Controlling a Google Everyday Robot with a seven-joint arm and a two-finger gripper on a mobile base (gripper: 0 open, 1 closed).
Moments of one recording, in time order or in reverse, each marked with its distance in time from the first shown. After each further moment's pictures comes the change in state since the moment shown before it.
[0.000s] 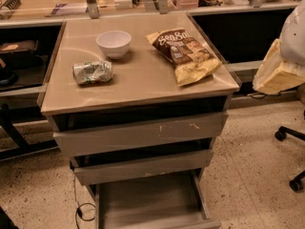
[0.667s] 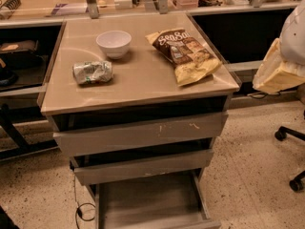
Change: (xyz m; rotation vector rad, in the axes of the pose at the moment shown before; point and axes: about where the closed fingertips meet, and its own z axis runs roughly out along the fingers) arm 0.000 0.000 0.000 0.000 0.000 0.000
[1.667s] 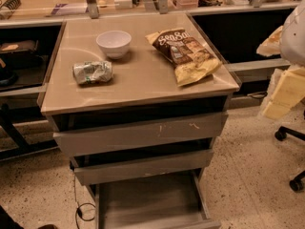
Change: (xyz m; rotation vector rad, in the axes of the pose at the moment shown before) arm 0.000 0.000 0.000 0.000 0.000 0.000
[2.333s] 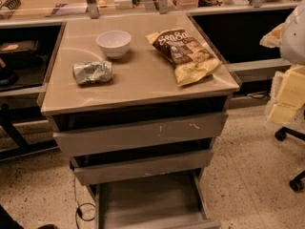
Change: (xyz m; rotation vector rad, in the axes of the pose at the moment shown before) arm 0.000 0.000 0.000 0.000 0.000 0.000
